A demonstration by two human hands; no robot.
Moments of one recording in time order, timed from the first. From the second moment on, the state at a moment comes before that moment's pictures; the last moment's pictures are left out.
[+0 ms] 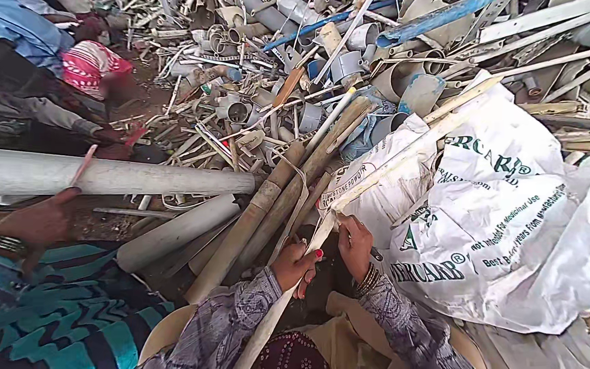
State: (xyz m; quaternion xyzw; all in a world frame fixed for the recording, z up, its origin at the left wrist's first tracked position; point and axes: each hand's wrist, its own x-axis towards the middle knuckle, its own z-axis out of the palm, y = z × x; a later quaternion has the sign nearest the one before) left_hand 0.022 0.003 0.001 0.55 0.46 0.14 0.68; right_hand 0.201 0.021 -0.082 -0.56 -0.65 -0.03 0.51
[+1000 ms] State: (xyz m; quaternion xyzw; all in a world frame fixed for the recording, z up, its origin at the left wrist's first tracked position) left_hand 0.025 0.025 -0.005 0.50 0.57 0.11 0.64; right_hand 0.206 0.026 -0.061 -0.52 -0.18 0.70 0.46
